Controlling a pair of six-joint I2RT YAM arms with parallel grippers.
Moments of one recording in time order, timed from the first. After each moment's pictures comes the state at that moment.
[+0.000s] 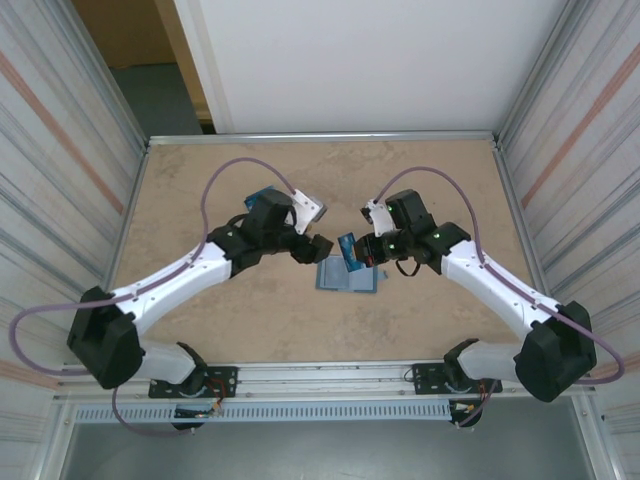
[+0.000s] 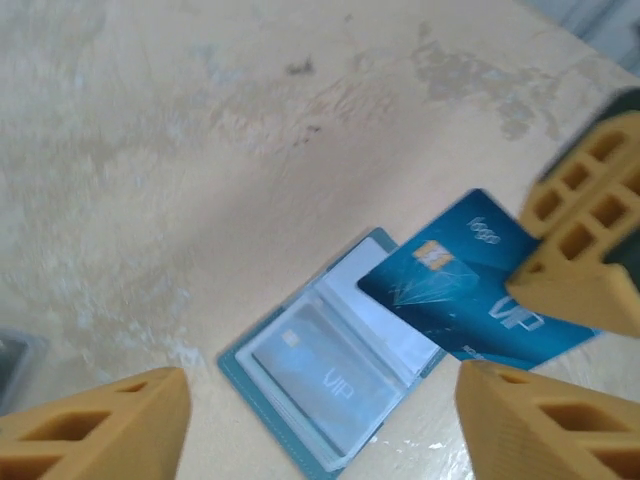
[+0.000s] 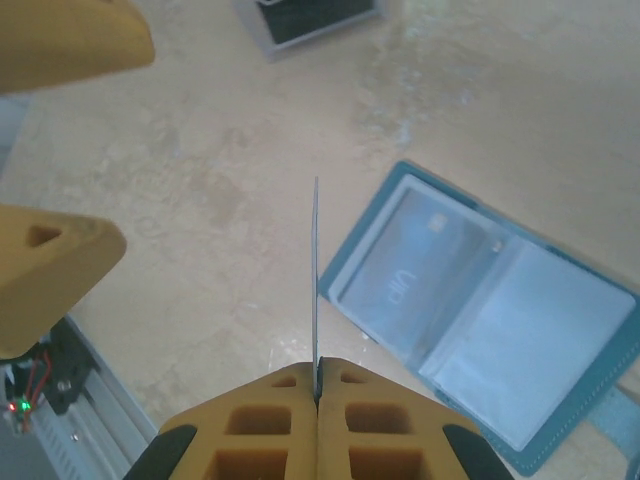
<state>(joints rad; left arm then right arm) -0.73 1.35 1.03 -0.32 0.21 -0.01 0.56 1.25 0.97 -0.58 -0.39 0.27</state>
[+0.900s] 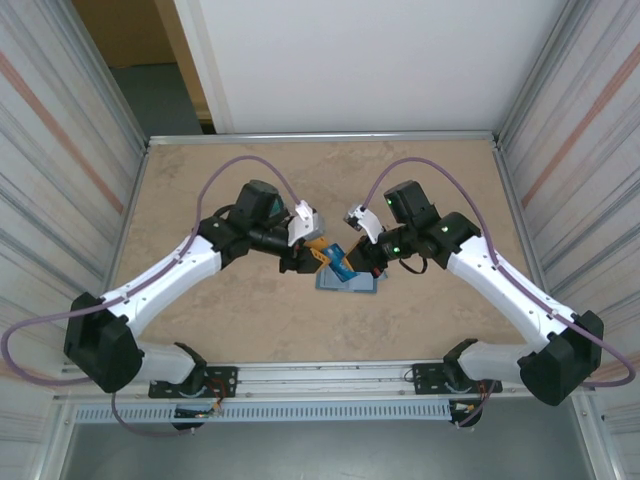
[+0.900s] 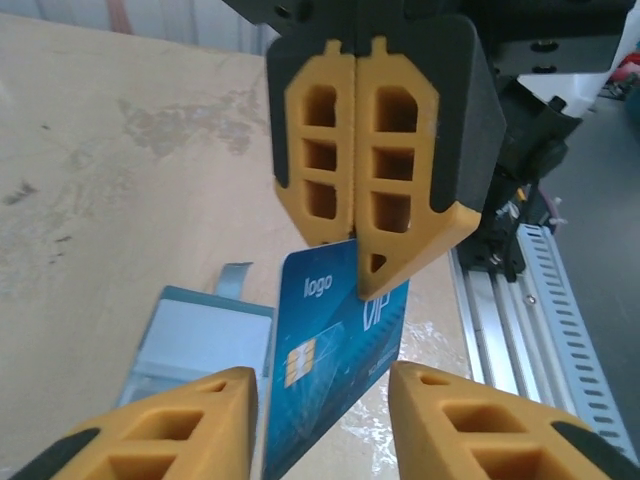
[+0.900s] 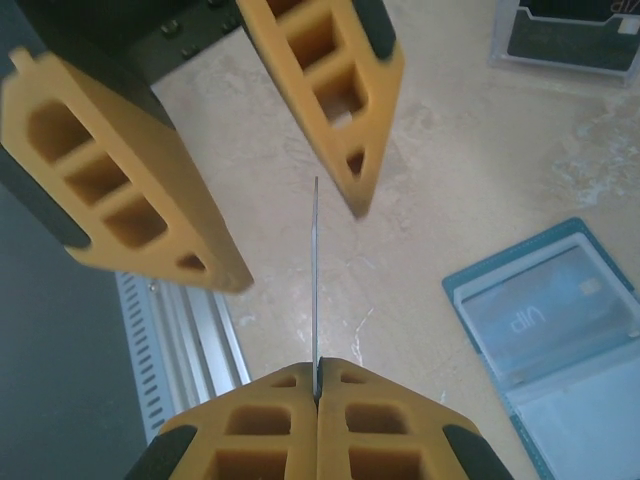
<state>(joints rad) -0.64 1.35 1.09 -0.48 0.83 0.46 0.61 1.23 1.14 -0.81 -0.63 -0.11</state>
